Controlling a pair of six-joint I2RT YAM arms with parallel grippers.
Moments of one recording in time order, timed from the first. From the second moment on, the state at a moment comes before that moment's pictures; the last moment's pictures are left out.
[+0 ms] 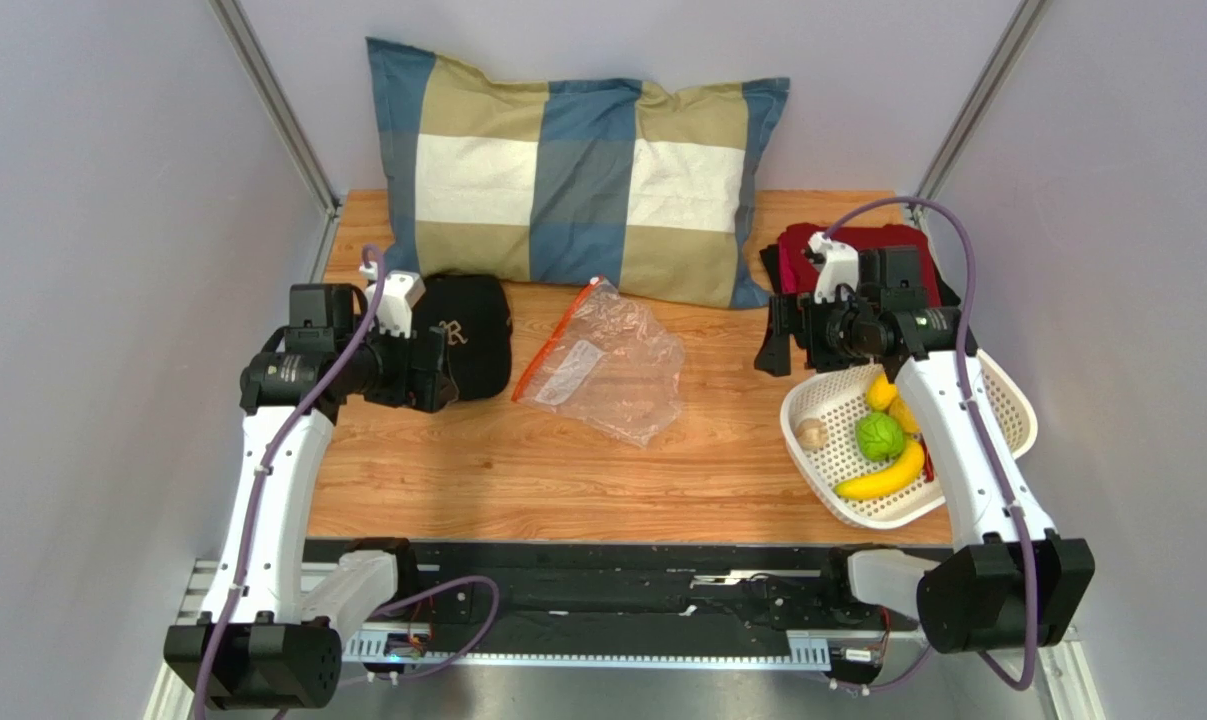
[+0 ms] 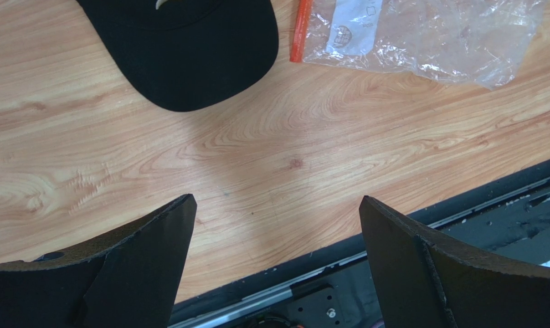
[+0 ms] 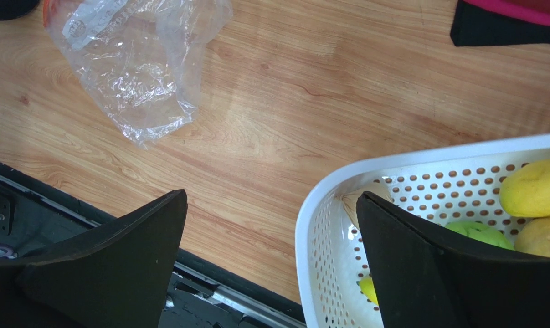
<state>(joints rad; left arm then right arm) 0.03 0.99 1.11 -1.03 0.36 0.14 0.06 1.19 1.17 -0.88 -0.37 -0.03</state>
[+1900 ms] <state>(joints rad) 0.03 0.89 0.95 -0.76 0.47 -0.04 0.54 2.20 1.90 -0.83 -0.26 -0.23</state>
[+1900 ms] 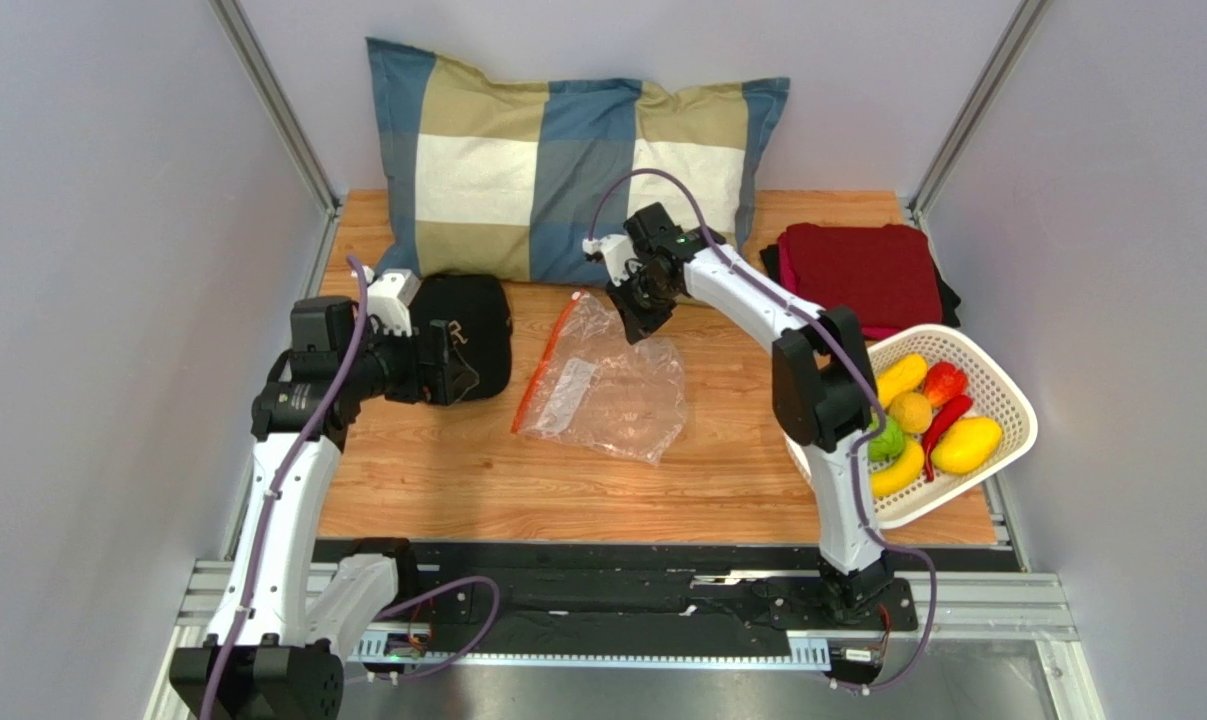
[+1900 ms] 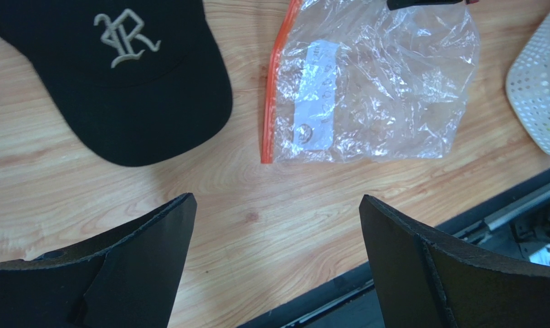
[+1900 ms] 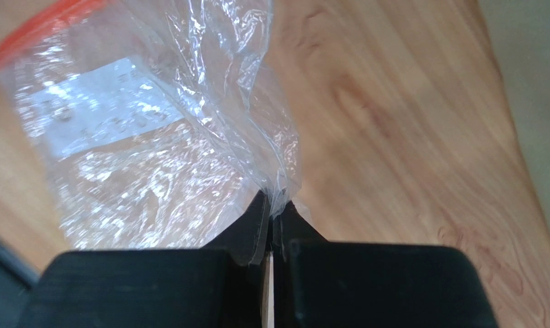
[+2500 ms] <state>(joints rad) 0.03 0.89 0.97 -0.56 0.98 -0.19 0.51 1.75 1.85 -0.99 -0.83 -0.39</state>
